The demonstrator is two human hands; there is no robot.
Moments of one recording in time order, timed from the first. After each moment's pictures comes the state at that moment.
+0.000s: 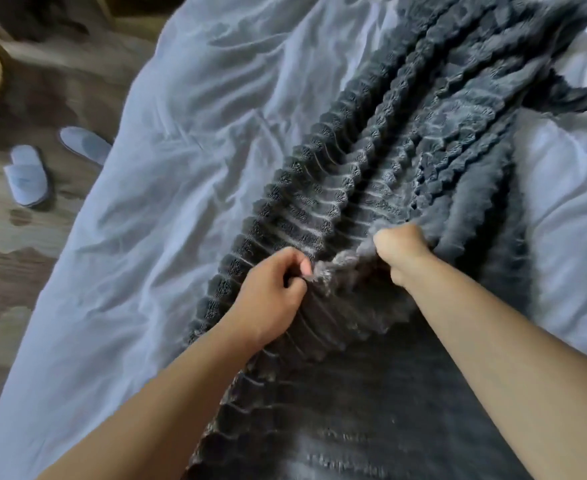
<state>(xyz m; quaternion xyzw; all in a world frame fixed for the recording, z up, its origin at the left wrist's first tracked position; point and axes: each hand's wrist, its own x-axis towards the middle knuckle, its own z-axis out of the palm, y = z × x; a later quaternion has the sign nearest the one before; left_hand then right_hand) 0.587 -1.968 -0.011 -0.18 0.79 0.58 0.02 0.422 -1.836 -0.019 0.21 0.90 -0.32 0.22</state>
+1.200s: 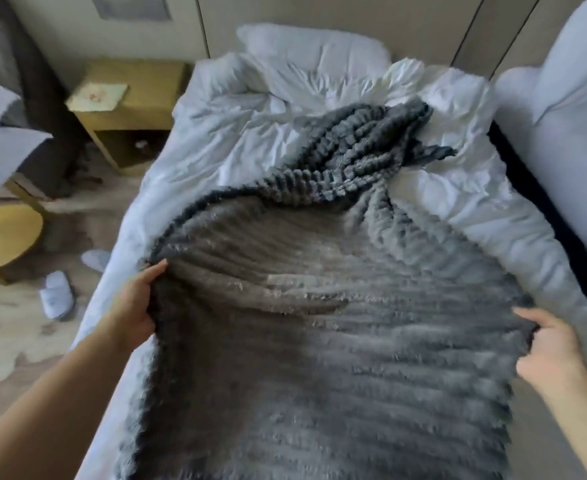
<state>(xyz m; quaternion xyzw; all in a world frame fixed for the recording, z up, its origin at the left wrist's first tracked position) 0.593 -1.976 0.126 -0.40 0.48 0.78 -0.01 0.479 -1.473 0.135 0.38 0.58 -0.71 0.12</state>
